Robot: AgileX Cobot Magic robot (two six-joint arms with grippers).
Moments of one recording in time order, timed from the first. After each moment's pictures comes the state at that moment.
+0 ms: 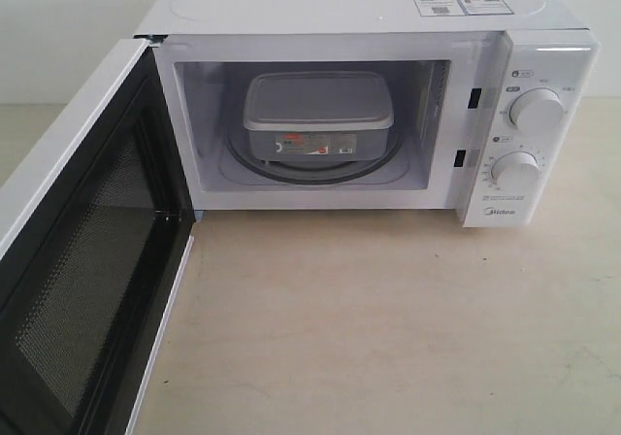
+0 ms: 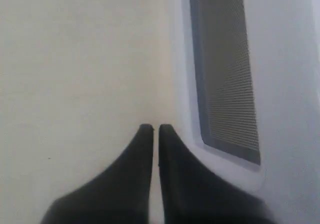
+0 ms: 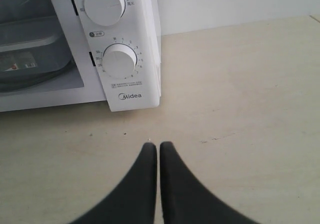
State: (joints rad) left arm 0.01 0.85 -0.83 -0.28 1.21 0.19; right arm 0.04 0.00 0.00 0.03 0.34 0.09
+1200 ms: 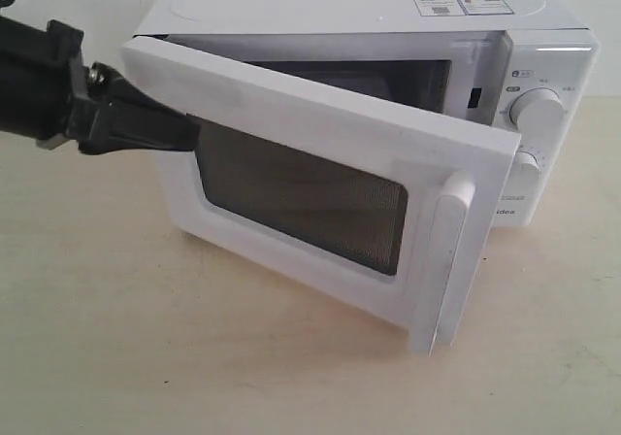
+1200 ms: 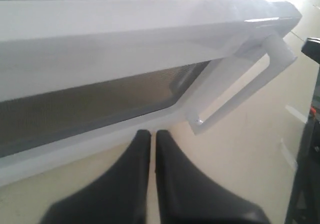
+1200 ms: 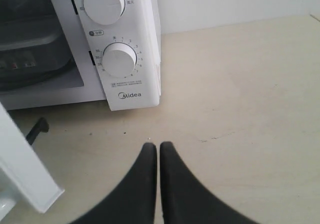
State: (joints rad) left arm -0.21 1.36 -0.95 -1.08 0.91 1.16; right arm 0.04 0.00 0.00 0.03 0.34 0.09
